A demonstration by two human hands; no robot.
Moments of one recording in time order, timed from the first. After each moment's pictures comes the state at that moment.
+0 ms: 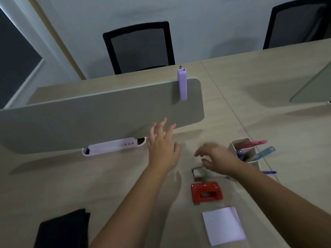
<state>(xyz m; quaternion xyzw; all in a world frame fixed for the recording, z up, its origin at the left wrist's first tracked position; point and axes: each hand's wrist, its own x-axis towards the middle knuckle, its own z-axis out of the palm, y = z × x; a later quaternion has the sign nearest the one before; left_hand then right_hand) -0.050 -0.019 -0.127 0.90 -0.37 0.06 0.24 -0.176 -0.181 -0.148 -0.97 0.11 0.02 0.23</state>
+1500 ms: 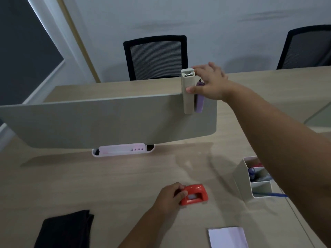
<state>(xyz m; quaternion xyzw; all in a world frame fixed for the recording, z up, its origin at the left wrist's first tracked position) -0.094 0.042 -0.216 0.76 -0.18 -0.36 0.52 -0.020 -0.222 0.040 -0.96 0.14 -0.09 0.22</state>
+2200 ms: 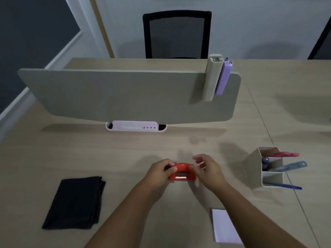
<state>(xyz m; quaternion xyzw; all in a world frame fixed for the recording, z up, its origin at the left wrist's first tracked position) -0.072 0.084 -0.203 0.78 -0.11 -0.31 0.53 -0.160 -0.087 -0.203 -0.87 0.24 -0.04 0.42</state>
